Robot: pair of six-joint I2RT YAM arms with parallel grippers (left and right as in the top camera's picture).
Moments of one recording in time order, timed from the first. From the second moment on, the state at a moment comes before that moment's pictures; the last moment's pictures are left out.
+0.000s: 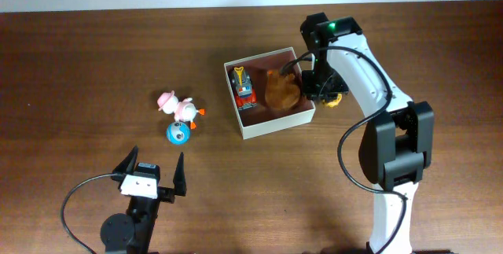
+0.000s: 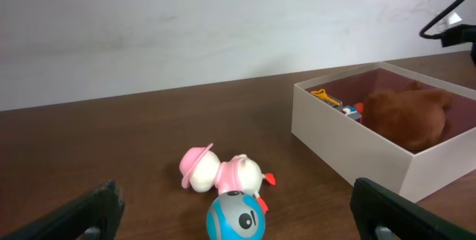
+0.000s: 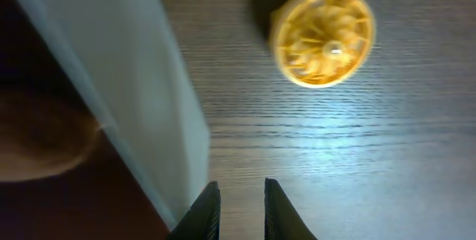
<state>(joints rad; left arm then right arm) 0.05 0.01 0.02 -0.06 0.21 0.07 0.27 2.21 1.95 -1.38 0.04 0.28</state>
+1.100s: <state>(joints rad) 0.05 0.01 0.02 -0.06 0.21 0.07 0.17 2.21 1.95 -1.27 -0.02 0.24</state>
